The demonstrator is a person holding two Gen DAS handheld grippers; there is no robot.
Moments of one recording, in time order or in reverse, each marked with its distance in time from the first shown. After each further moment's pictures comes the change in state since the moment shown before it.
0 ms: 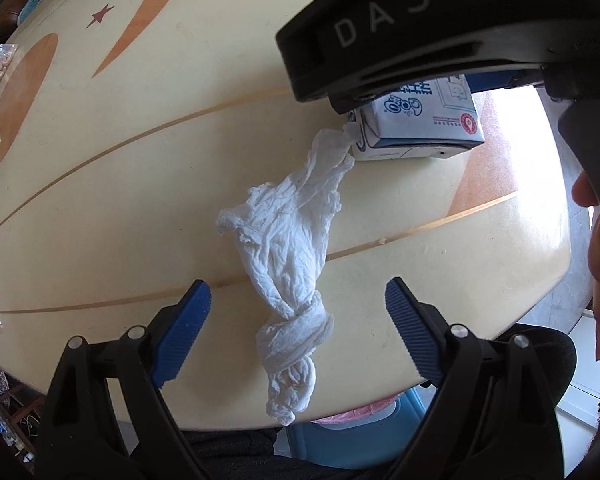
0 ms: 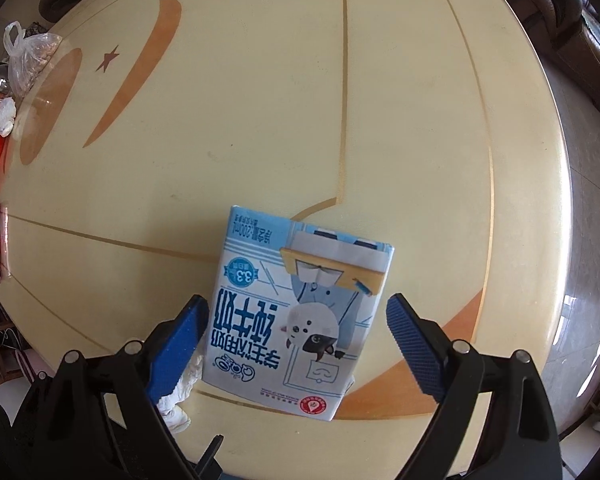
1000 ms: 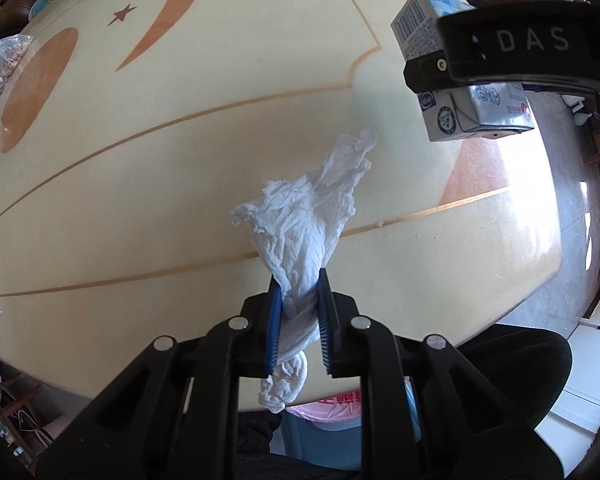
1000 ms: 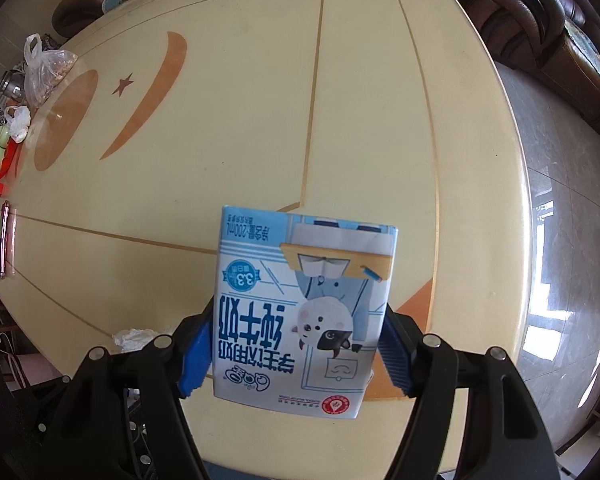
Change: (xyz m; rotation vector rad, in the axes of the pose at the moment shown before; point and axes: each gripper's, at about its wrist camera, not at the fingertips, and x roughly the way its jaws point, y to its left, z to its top) left arm -0.026 0.004 -0.013 -0.024 -0.051 0.001; right arm -0.047 -0.008 -0.039 -0.024 -0.148 -0.021
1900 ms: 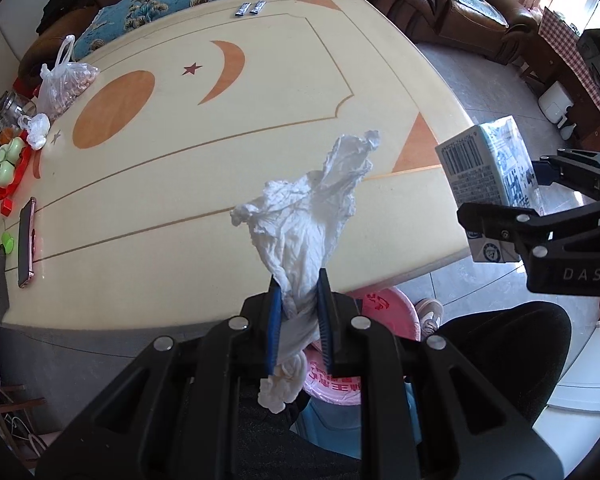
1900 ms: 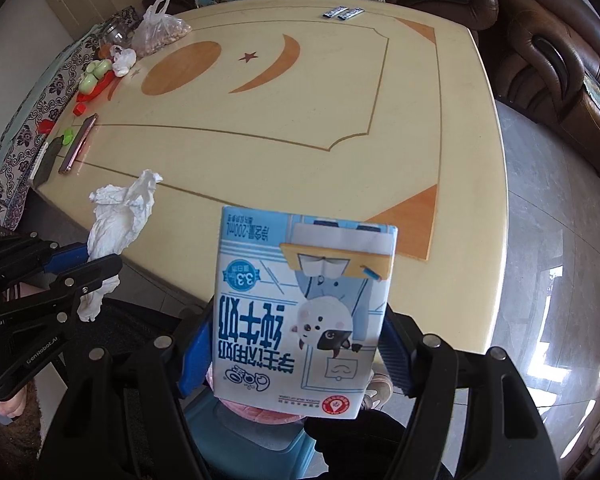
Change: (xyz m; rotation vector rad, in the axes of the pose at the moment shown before) left arm -0.106 -0.008 -0.119 0.030 -0.251 0.045; right arm -0.103 0.035 -0.154 -0.226 -0.114 0.089
